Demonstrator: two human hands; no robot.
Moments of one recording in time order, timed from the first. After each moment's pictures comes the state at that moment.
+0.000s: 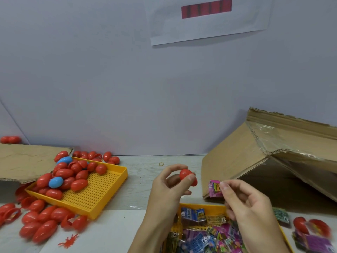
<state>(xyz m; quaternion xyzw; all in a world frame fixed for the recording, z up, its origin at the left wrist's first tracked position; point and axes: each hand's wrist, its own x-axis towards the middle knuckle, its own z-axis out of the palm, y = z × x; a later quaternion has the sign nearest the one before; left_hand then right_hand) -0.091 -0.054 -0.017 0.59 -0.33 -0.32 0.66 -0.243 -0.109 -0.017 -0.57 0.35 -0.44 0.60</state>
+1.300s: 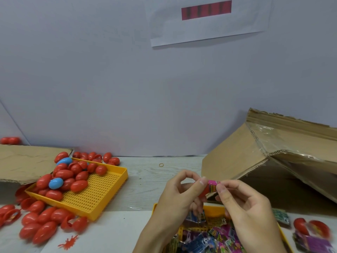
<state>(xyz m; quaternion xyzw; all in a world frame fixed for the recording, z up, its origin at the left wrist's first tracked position) -0.099 -0.052 -0.012 0.53 -0.42 -0.42 0.61 -0.241 -0.109 -0.017 -0.62 0.32 -0.46 0.56</state>
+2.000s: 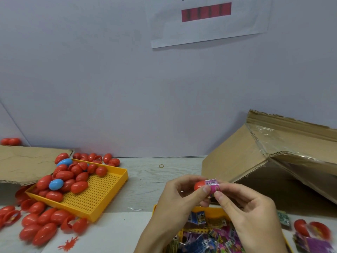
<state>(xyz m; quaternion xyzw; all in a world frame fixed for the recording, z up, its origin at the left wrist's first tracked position) -0.100 -0.050 -0.013 0.56 -0.44 -0.37 0.60 -0.245 -0.110 -0.019 -0.63 0.30 -0.46 0.55</state>
